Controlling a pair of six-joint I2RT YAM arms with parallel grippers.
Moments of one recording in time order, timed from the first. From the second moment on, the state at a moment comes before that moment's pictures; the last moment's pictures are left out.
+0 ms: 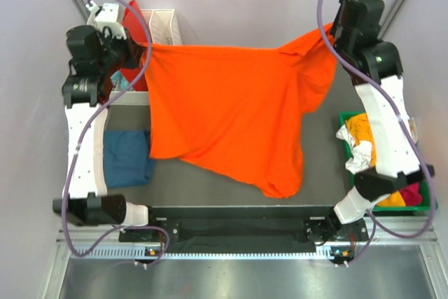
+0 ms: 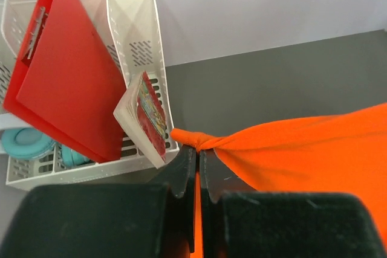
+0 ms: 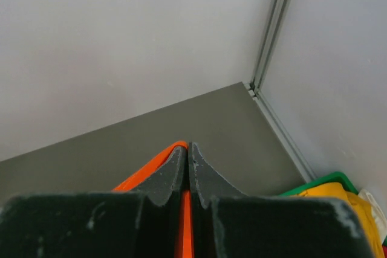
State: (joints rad) left arm 0.07 1.32 1.75 -0.60 0.36 -0.02; right arm 0.39 1.54 2.20 -0.77 0.72 0.14
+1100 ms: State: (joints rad) left arm 0.02 1.19 1.64 -0.51 0.35 -0.06; right arm 0.54 1.18 1.94 -0.60 0.75 0.01
